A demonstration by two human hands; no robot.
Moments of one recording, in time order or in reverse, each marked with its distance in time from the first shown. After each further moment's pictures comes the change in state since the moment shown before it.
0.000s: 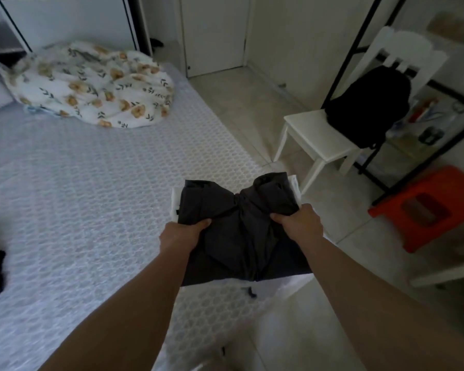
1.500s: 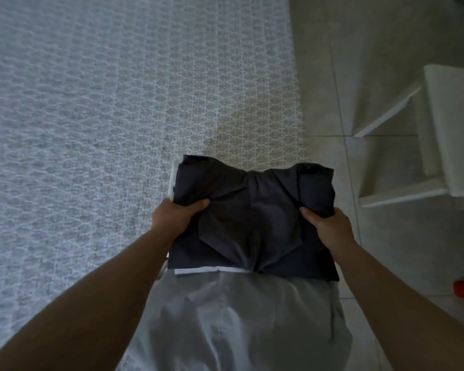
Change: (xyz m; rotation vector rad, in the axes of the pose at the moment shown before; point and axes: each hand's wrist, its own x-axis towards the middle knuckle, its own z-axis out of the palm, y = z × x) left_hand 0.271 0.031 0.258 -0.108 0.177 -0.341; right_hand 0.471 0.066 0.145 -0.086 -0.453 -0.029
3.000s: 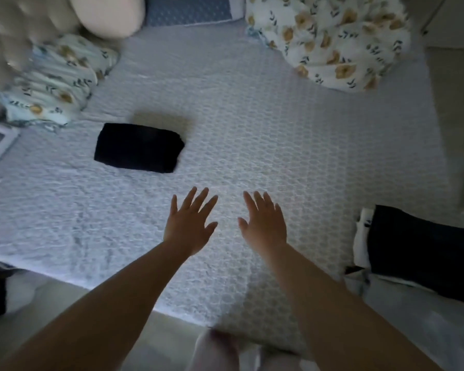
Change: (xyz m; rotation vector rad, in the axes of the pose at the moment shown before) left_hand -0.072 -0.235 -0.516 0.988 0.278 0.543; right_hand -0.481 -0.257 0.405 -0.942 -0.211 -0.945
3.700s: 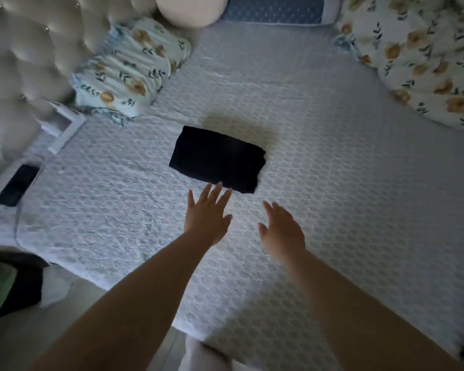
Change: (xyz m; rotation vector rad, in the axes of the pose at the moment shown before) left_hand 0.069 -0.282 0.047 -0.141 -0.029 -0.165; right_hand 0.155 -0.244 0.057 0.008 -0.129 0.017
